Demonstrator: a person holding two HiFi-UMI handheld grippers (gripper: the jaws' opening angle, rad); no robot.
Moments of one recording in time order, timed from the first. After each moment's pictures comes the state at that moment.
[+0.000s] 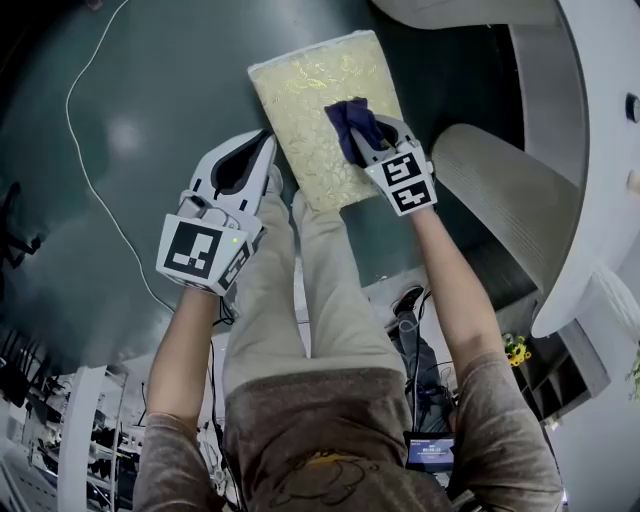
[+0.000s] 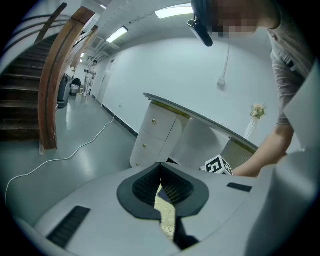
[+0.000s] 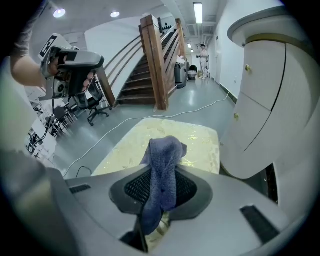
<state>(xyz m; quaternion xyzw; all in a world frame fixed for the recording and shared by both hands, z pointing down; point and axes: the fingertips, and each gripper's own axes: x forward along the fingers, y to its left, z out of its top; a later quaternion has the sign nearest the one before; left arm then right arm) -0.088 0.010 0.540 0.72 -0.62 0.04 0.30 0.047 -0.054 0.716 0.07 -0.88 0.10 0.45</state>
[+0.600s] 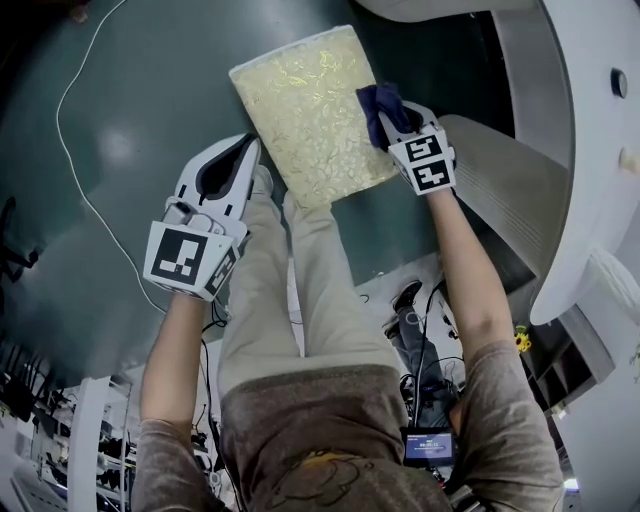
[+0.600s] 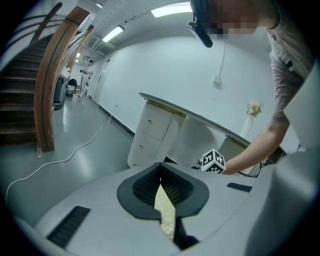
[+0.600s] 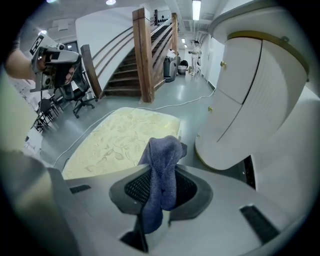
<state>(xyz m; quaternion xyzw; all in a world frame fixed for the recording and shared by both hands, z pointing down) -0.077 0.010 0.535 0.74 -0.61 0.05 0.29 0.114 -0.122 0.722 0.14 -0.85 0.08 0.49</state>
